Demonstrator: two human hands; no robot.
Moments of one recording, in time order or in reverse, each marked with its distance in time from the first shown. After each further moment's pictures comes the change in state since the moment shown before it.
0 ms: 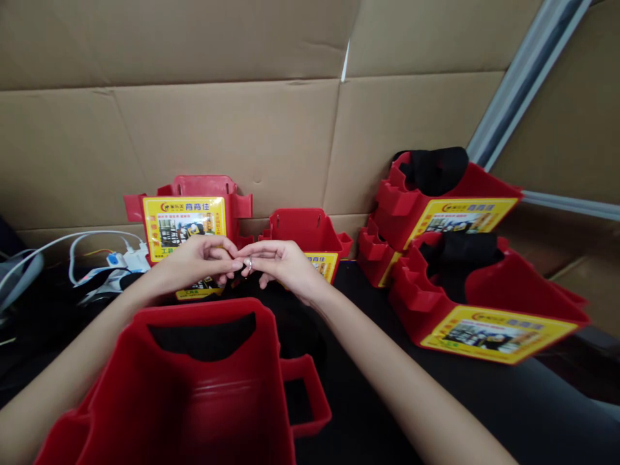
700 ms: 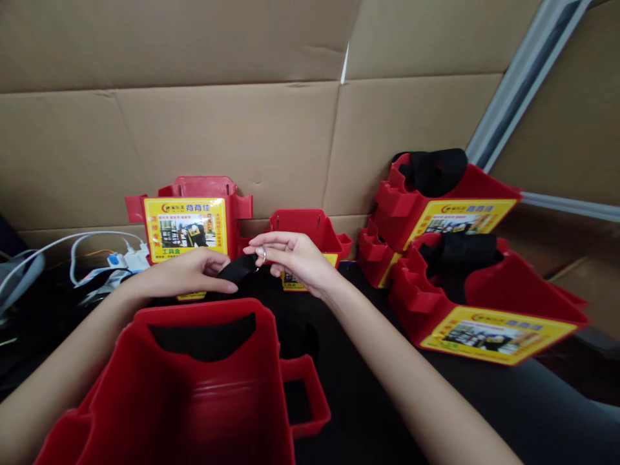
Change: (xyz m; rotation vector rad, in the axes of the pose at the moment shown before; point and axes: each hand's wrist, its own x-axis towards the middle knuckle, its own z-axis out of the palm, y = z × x) left_hand -0.006 -0.004 -0.005 0.172 -0.171 -0.073; right_hand 0.000 -0.007 -0.018 0.079 0.024 0.000
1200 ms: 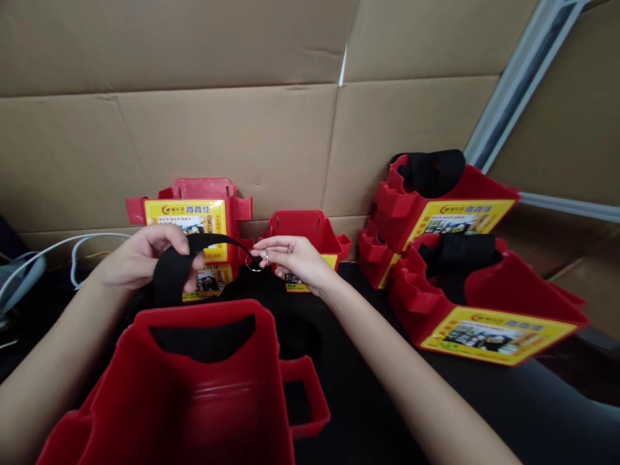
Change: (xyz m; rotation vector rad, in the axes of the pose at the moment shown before) left_hand -0.025 -0.009 -0.023 -0.574 0.037 0.504; right_hand 0.007 0.010 -0.008 -0.035 0.064 0.077
